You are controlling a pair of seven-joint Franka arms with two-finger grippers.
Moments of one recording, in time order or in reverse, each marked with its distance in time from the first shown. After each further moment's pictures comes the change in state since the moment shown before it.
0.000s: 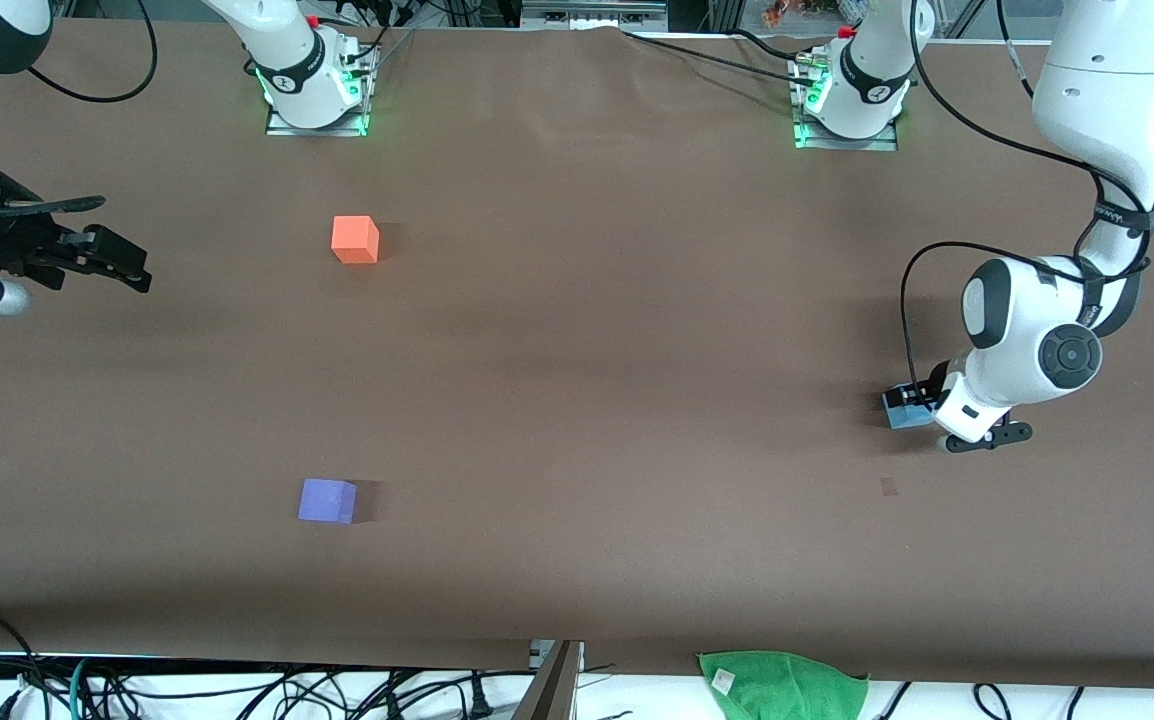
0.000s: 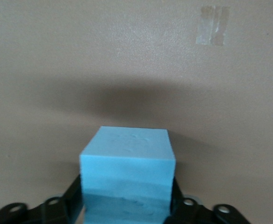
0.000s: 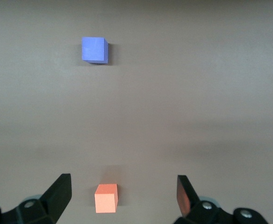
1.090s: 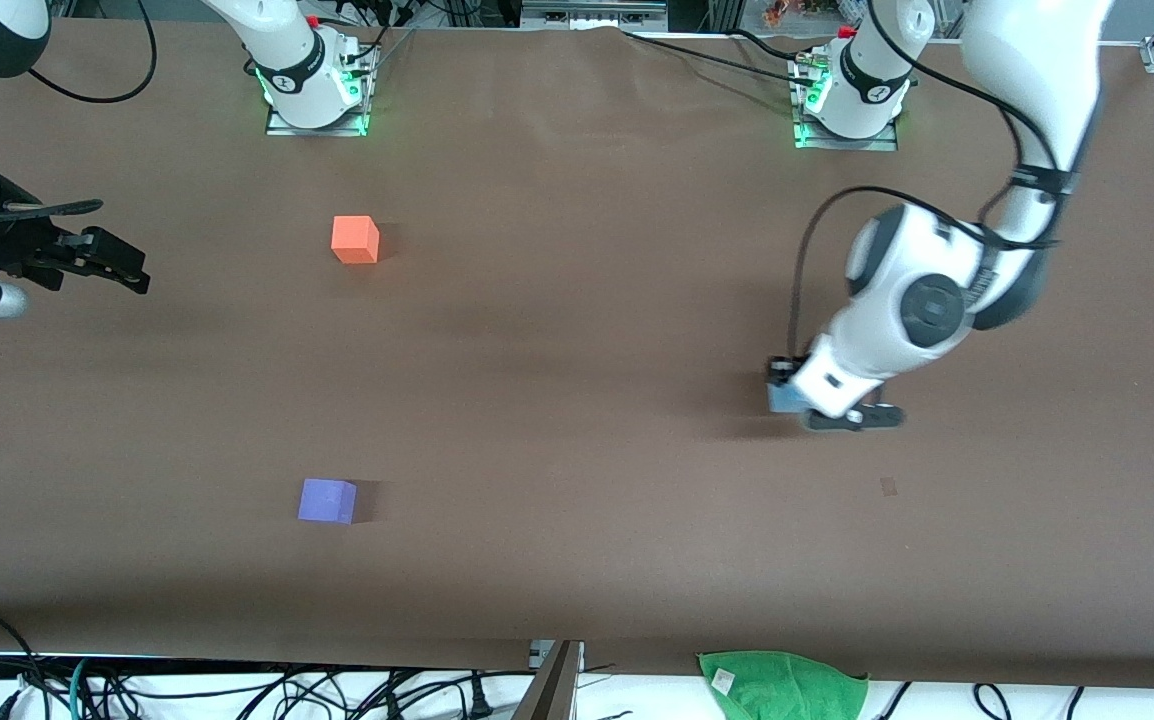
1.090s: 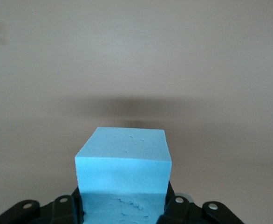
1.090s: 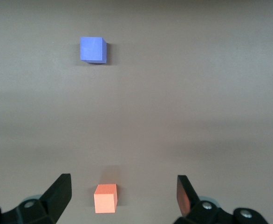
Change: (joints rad) left arm -0.199 -0.110 -0.232 0.158 0.001 -0.211 -0.265; right arm -0.001 0.003 -0.004 0.000 0.000 0.000 0.000
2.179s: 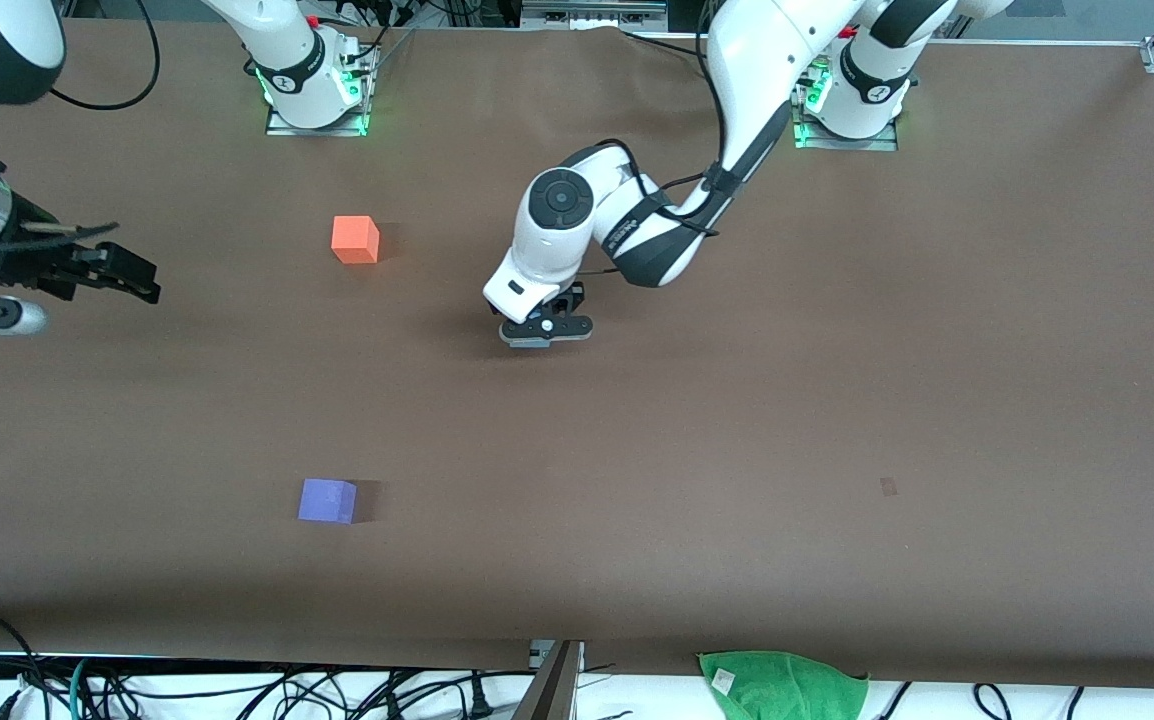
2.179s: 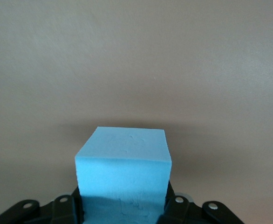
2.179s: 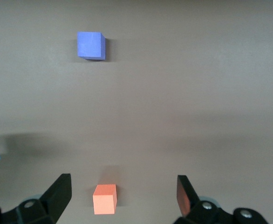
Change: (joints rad) left arm -0.553 0.384 0.010 0.418 0.000 0.157 -0.586; right arm 0.003 0.045 0.001 0.000 0.000 0.014 0.000
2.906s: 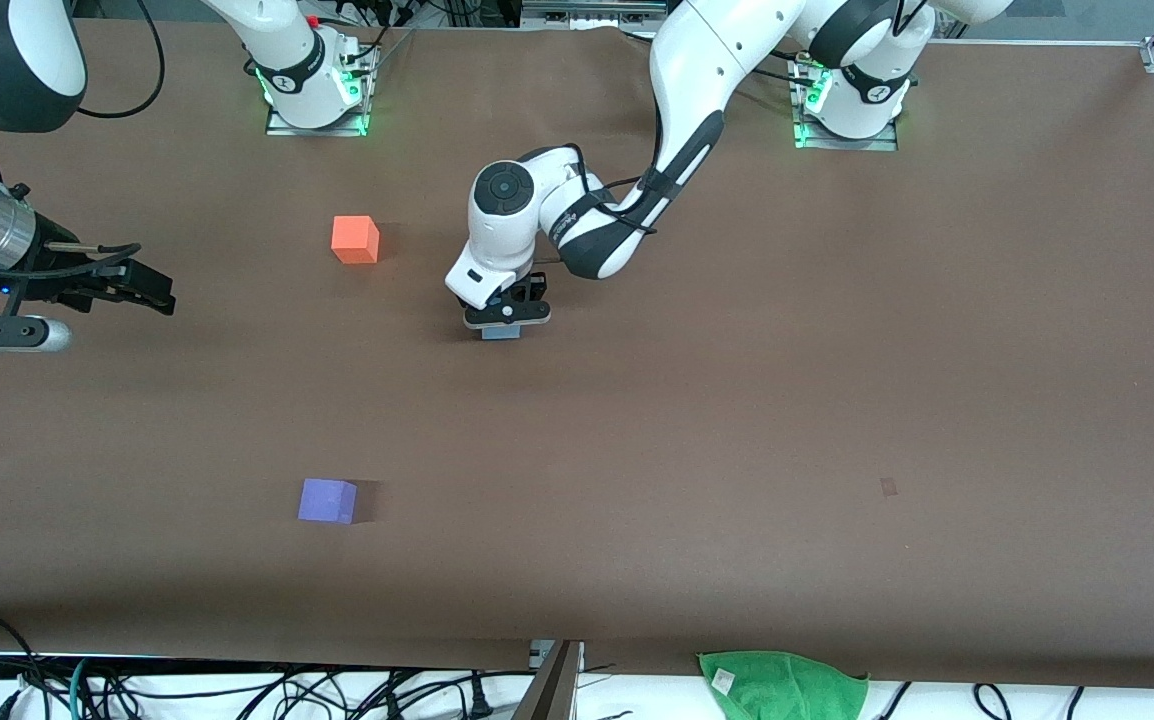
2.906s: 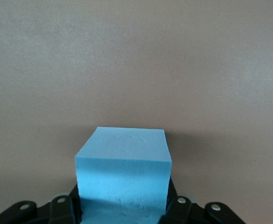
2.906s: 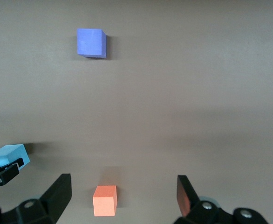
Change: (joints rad) left arm -0.169 0.136 0.107 0.142 0.004 0.007 -0.088; right arm 0.004 0.019 0.001 0.000 0.000 0.004 0.001
